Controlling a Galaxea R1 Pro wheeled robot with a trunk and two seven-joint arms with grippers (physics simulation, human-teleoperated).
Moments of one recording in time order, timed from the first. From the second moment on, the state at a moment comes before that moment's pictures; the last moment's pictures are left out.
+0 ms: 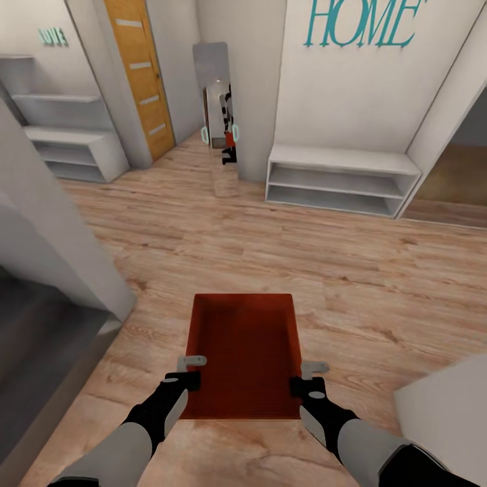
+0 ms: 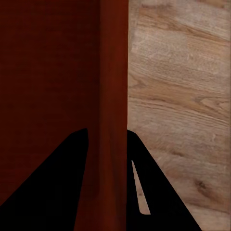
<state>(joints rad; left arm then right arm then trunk) -0.68 -0.13 0.01 -0.39 0.01 0.20 0.18 -0.76 0.09 0.56 -0.12 -0.48 -0.09 -0.27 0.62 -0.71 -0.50</state>
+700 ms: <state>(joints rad) -0.68 -0.13 0.01 -0.40 0.00 0.21 0.18 -0.76 0.09 0.56 -0.13 -0.48 -0.09 -0.27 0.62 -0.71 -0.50</state>
